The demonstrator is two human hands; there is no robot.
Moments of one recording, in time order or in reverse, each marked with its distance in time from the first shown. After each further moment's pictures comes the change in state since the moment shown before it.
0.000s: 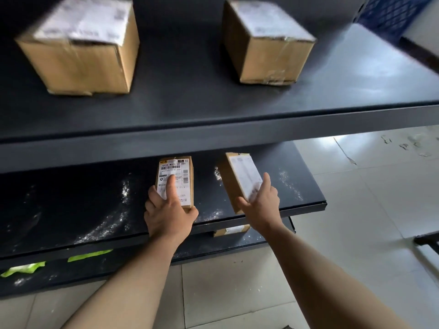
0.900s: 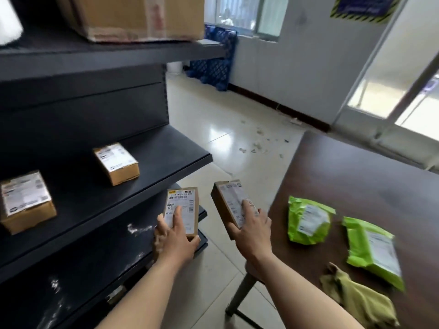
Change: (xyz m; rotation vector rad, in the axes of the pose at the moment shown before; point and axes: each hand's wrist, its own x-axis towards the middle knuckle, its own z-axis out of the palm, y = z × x) left_hand -0.250 0.168 -0.195 0.050 -0.256 0.614; right_hand -0.310 -0.020 -0.287 -0.088 0.465 0.317
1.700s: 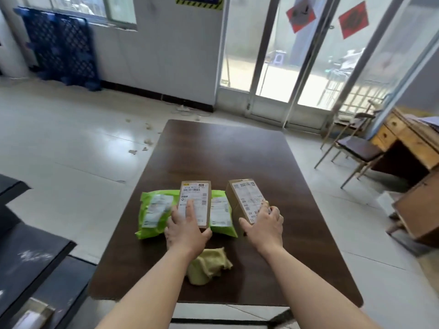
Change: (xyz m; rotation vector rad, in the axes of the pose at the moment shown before) left_hand -0.168 0.367 0.136 0.081 -0.253 0.518; right_hand -0.079 0.342 -0.250 -0.067 0.329 0.584
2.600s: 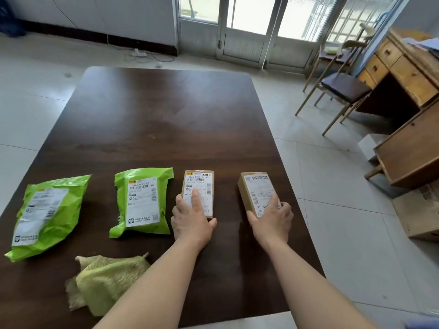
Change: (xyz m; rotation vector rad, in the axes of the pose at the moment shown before) left_hand 0.078 0.179 0.204 0.159 -0.165 0.028; right_hand 0.148 0.219 0.036 -0.051 -0.031 0.322
